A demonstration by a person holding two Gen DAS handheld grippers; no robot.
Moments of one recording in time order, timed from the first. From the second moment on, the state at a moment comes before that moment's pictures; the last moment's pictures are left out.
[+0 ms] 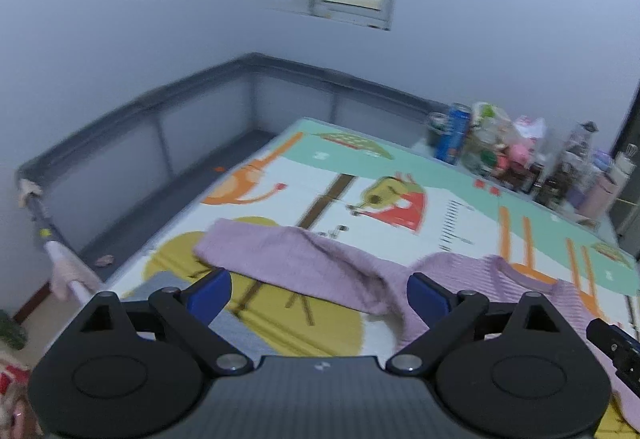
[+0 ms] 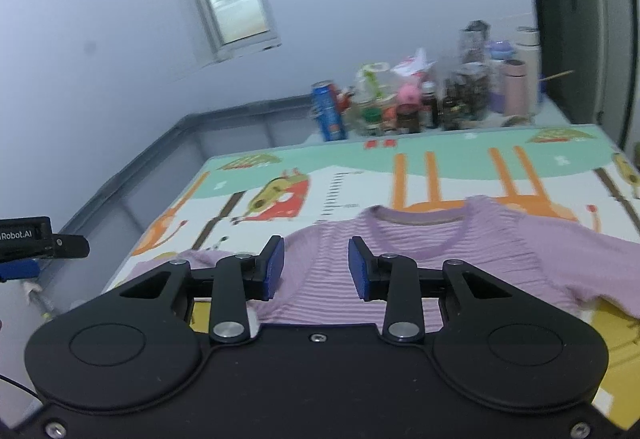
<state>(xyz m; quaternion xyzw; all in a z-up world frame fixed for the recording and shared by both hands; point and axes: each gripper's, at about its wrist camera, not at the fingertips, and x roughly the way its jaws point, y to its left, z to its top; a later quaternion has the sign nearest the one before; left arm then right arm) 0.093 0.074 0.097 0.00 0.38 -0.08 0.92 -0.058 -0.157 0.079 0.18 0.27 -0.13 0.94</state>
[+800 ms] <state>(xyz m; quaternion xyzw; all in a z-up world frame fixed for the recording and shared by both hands) 0.272 0.106 -0.015 0.01 0.48 -0.04 0.88 0.116 -0.162 -0.001 0.17 0.34 -0.13 0.91</state>
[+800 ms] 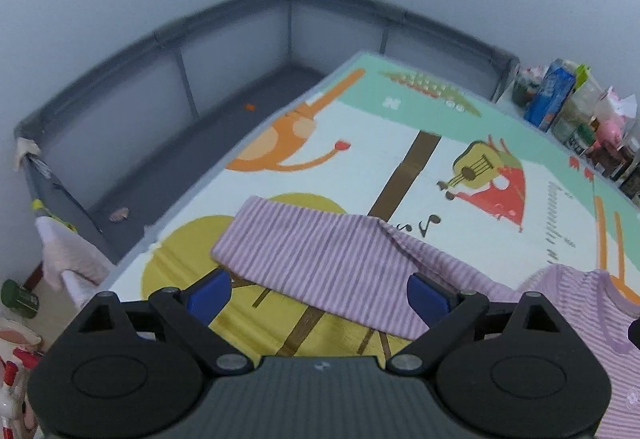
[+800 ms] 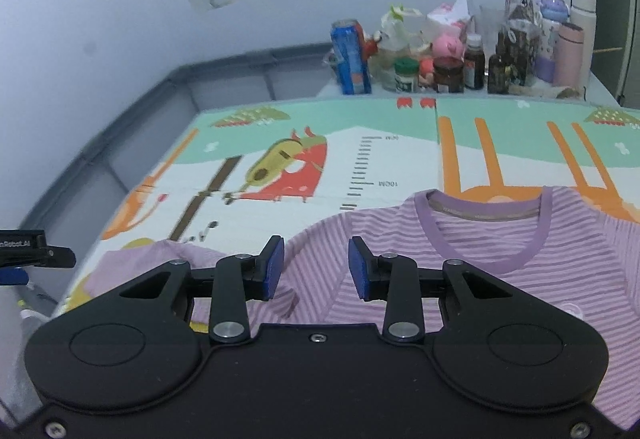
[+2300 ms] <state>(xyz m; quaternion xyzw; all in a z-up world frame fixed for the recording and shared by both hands) 0.346 0.110 -0.132 0.05 0.58 0.02 0.82 0.253 -0.178 -0.137 0.10 0.44 -0.17 0.88</state>
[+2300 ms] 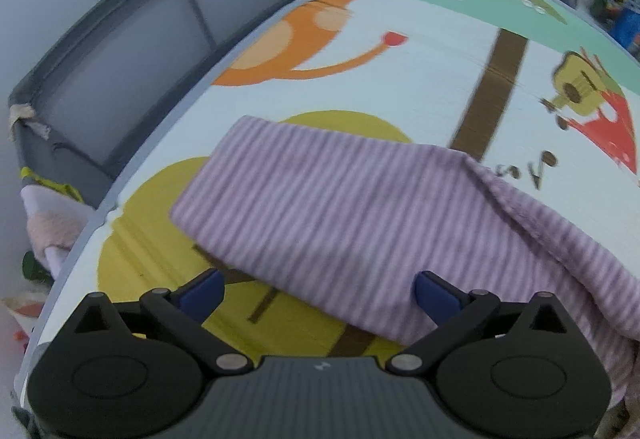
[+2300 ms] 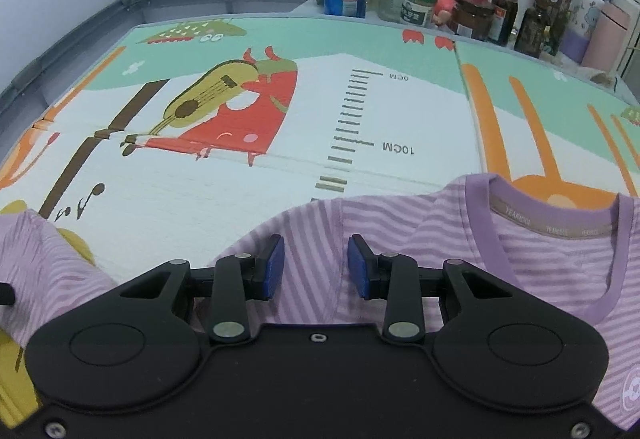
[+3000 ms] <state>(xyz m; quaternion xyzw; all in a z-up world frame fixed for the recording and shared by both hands) 0.353 0.149 -0.134 -0.01 0.59 0.08 0.81 0.271 -0.193 -0.141 0.09 0.43 -0.18 0.88</state>
